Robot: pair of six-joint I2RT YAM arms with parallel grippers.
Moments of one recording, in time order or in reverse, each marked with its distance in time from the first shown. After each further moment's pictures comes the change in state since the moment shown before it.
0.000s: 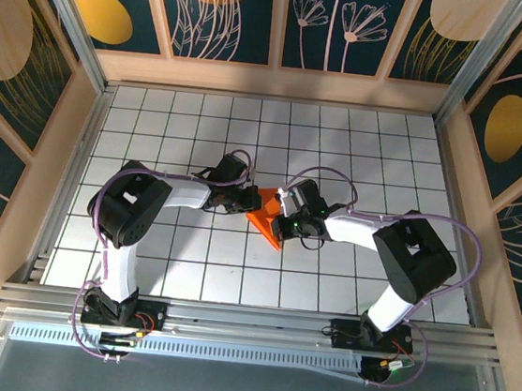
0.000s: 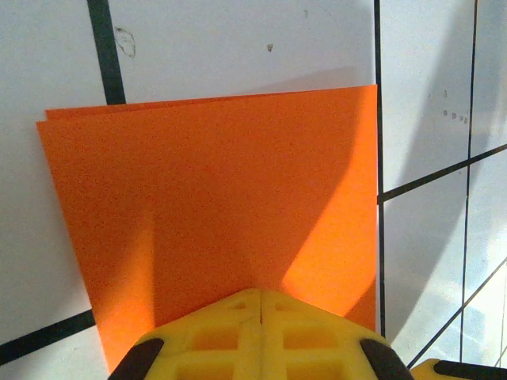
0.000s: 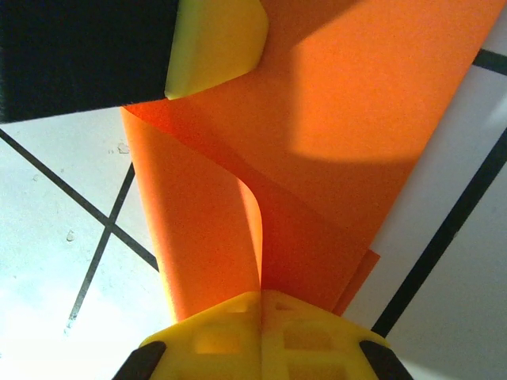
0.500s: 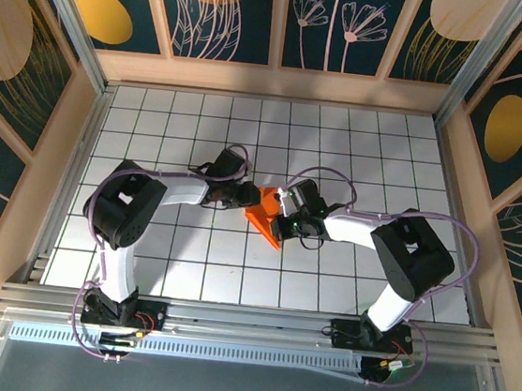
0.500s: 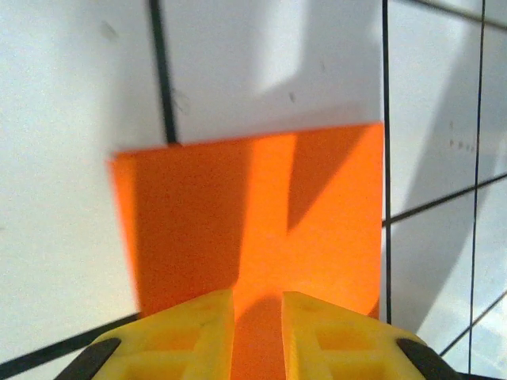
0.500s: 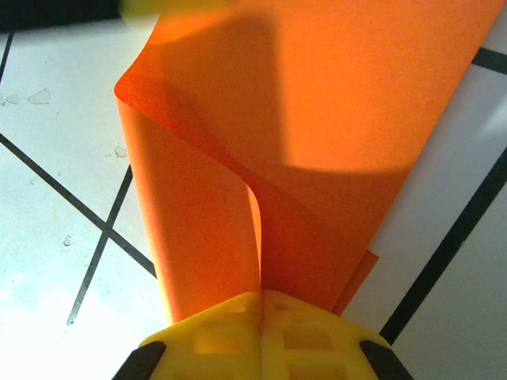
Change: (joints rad) left arm 0.030 -0.052 0.027 -0.075 -0.066 0.019; right arm 0.000 0.019 0.002 0.012 -0.010 0.000
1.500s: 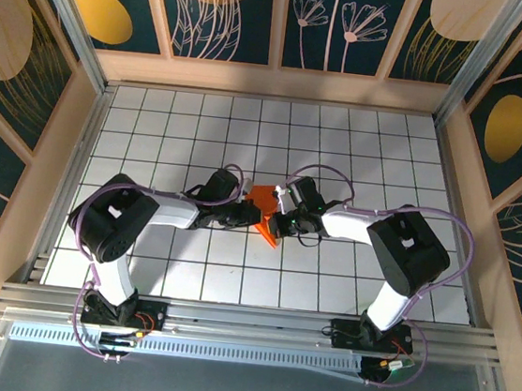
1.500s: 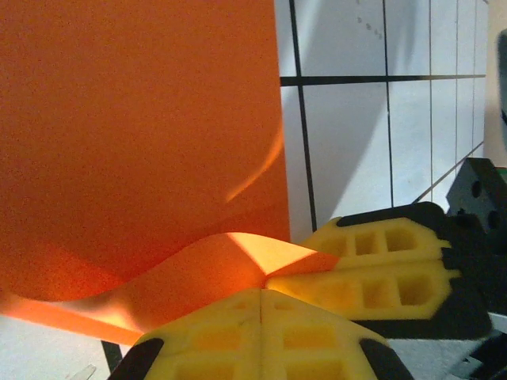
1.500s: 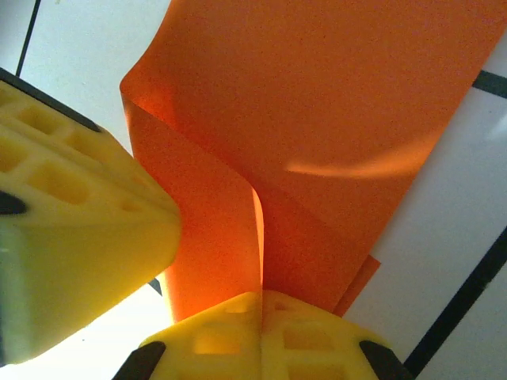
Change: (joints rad) left arm -0.086 -0.096 -0.270 0.311 0.150 -0.118; right arm -0.005 0.037 0.035 0.000 -0.027 0.000
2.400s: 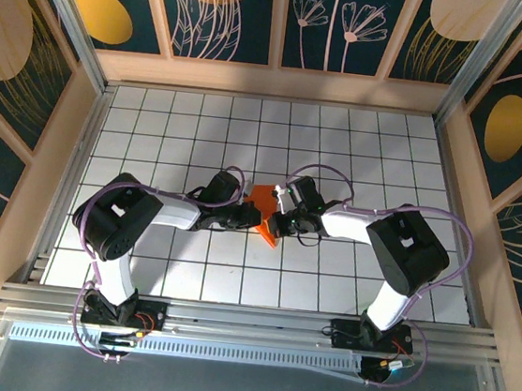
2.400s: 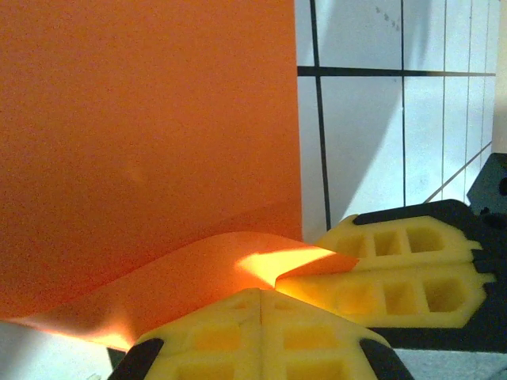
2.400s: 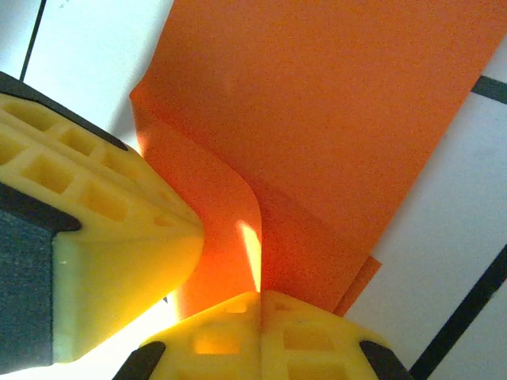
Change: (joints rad) left arm -0.006 0.020 -0.008 0.015 -0.006 -0.012; right arm 0.000 0.005 0.002 0.008 -0.006 0.000
